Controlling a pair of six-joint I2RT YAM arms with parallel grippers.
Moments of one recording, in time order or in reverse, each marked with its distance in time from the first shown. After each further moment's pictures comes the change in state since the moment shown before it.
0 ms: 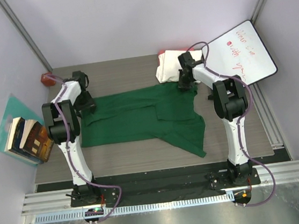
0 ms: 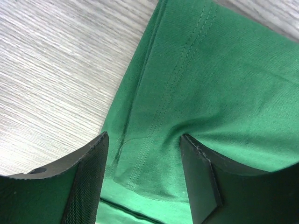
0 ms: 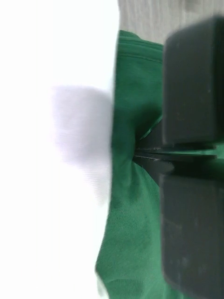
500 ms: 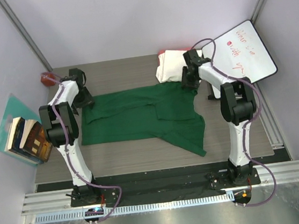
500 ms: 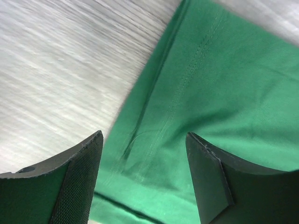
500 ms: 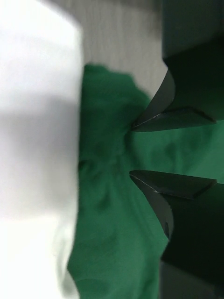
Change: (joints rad) left arm 0.005 -0.035 -0.010 0.042 -0.006 -0.016; right arm -0.015 -0.084 -0.049 -0.014 -0.002 -0.023
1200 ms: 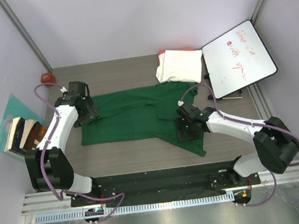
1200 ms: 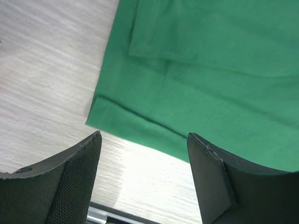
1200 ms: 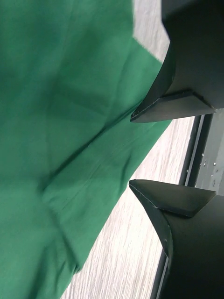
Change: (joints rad) left arm -0.122 -0.644 -0.462 0.019 0.018 -0.032; right arm 0.429 -0.735 -0.895 0.059 -0.052 0.160
